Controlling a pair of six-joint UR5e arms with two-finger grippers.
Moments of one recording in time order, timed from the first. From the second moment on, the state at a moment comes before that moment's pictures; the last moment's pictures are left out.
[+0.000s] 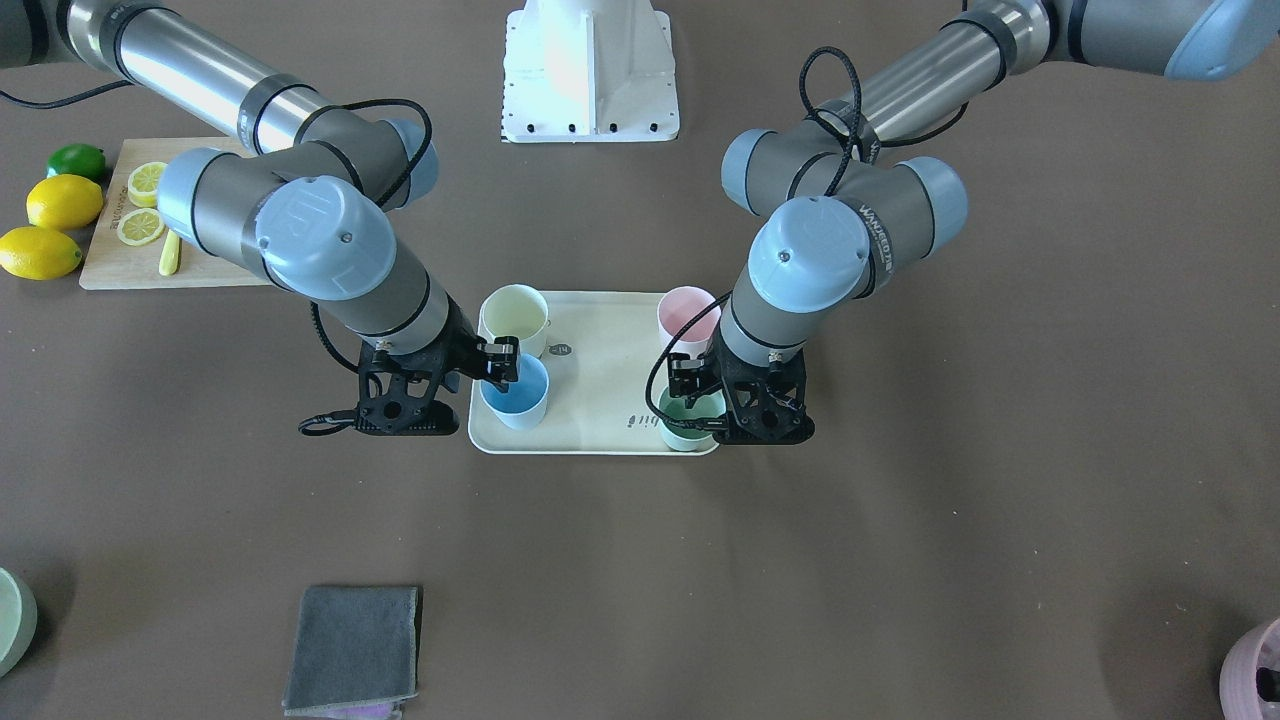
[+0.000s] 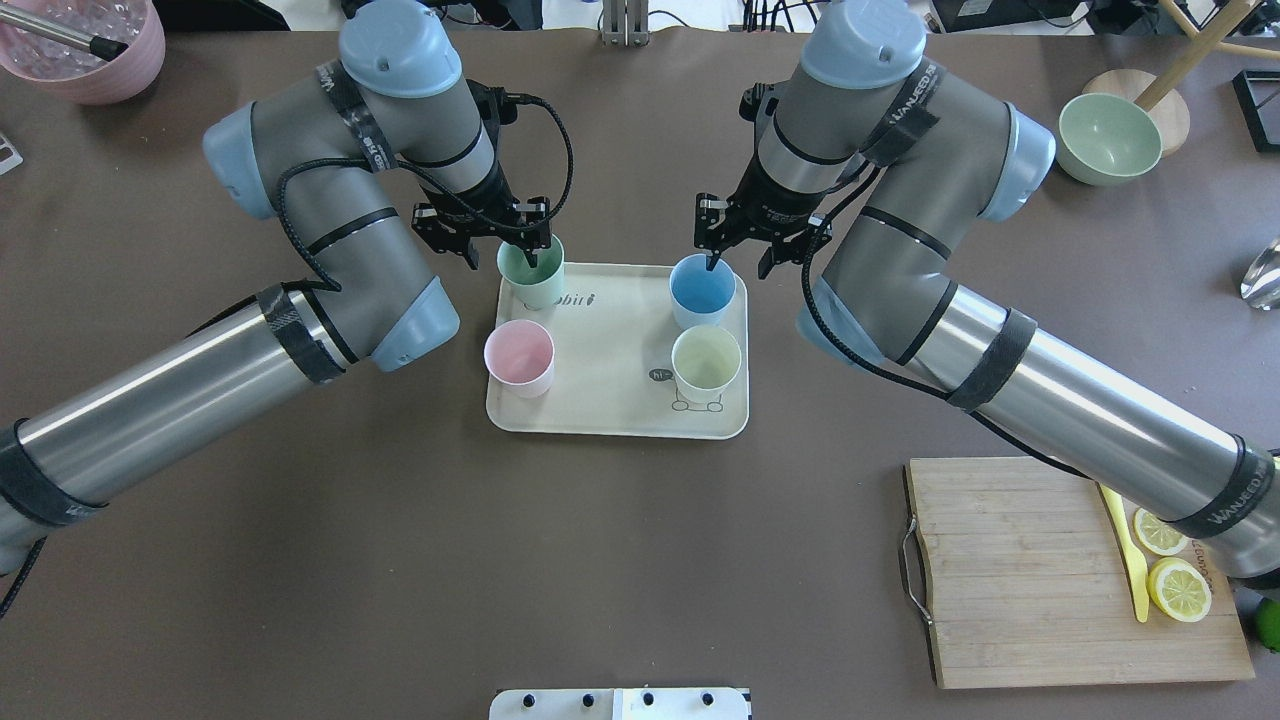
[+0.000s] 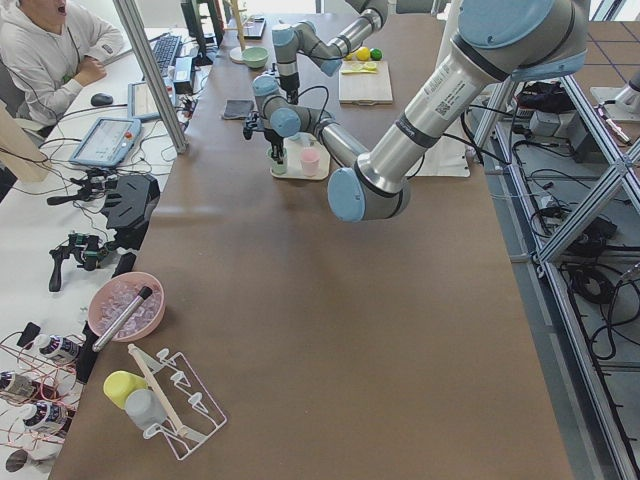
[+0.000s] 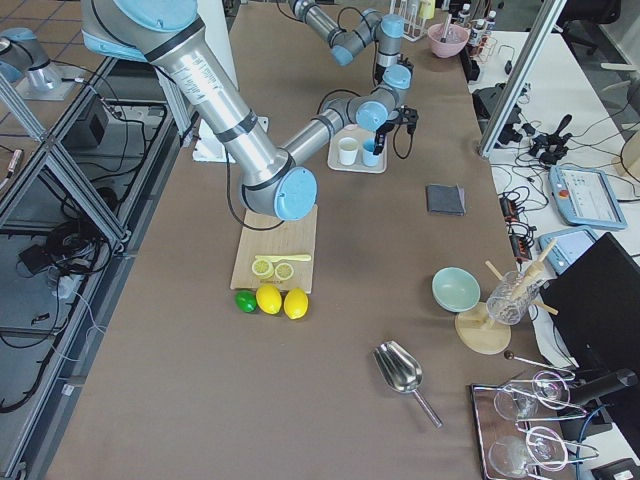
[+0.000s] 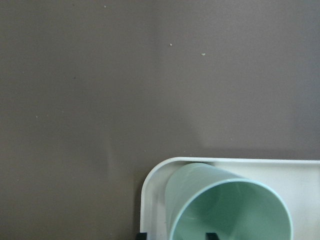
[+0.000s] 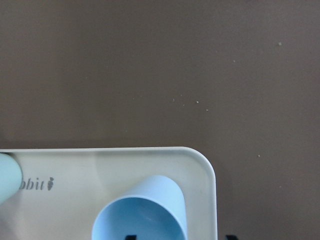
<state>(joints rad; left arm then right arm) -0.79 -2.38 -1.36 -1.69 -2.15 -1.01 0.81 -0.84 1.45 -1.42 2.25 1.12</state>
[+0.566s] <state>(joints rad) -1.01 -2.12 -1.65 -1.59 -2.22 -0.74 1.11 -1.11 1.54 -1.44 2.39 0.70</state>
